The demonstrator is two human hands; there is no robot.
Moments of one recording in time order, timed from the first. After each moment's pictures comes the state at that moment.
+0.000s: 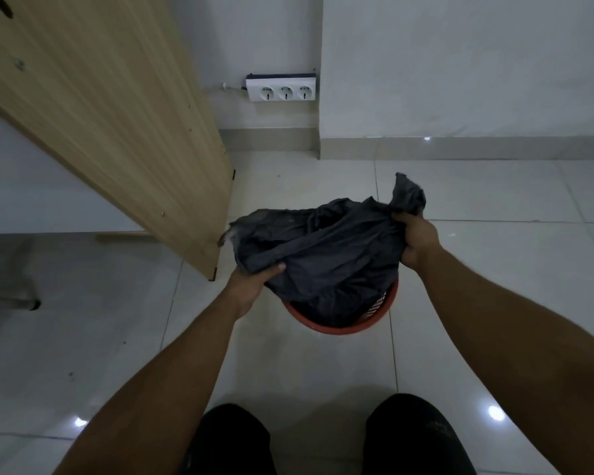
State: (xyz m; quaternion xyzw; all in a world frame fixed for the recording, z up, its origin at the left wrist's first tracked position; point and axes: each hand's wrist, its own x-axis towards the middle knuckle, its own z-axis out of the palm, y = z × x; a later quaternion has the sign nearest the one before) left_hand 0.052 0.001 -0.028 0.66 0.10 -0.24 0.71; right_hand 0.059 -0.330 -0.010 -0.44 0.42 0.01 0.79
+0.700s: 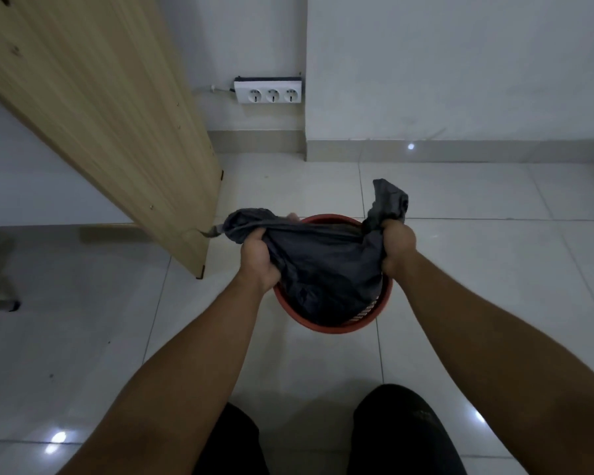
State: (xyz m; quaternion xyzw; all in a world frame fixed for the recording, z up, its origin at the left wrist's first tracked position) left_hand 0.059 -0.065 0.005 0.41 0.24 -0.24 0.85; right_hand 0.021 -0.298 0.018 -0.46 0.43 -0.01 0.78
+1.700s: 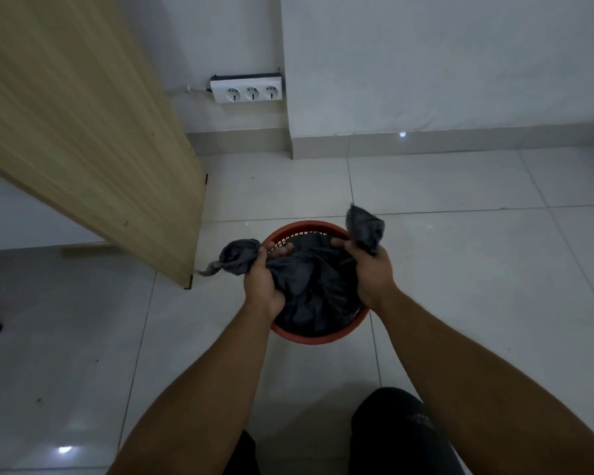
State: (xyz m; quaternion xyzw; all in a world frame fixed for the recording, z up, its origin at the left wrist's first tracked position) left_hand 0.045 -0.099 -0.041 0.40 0.32 -0.17 0.84; right_hand -0.004 -0.274 -0.030 -0.51 0.31 -0.04 0.80
